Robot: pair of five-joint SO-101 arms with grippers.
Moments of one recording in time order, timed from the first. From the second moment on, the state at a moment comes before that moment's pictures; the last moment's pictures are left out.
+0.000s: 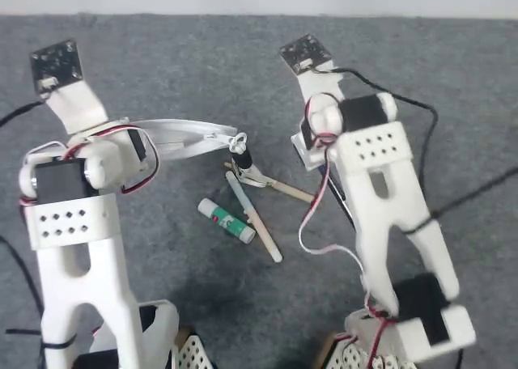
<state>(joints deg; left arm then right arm) -15.1 -33.3 19.4 82.8 17.5 -20.0 -5.7 -1.2 84.7 11.6</state>
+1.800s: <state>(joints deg) -15.3 -33.3 20.4 82.8 17.5 -45.5 -61.5 28.0 60.5 -2.3</state>
